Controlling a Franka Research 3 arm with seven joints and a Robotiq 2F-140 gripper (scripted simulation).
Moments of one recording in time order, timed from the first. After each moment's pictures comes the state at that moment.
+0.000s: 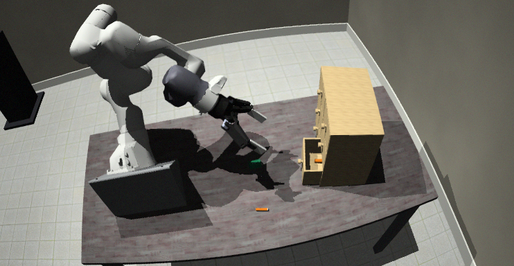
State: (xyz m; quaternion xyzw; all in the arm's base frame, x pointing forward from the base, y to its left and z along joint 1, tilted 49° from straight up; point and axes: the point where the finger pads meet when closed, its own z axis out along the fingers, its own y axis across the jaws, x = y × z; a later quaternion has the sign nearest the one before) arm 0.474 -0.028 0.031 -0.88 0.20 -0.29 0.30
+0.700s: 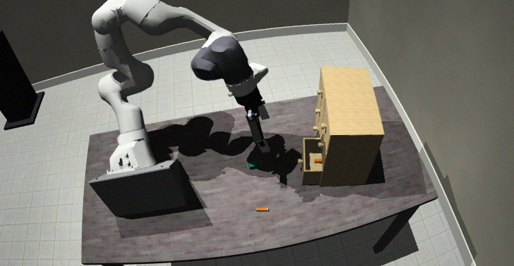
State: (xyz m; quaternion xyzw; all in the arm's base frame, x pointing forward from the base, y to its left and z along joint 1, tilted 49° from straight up) arm 0.486 -0.028 0.035 -0.92 0.11 -0.05 0.37
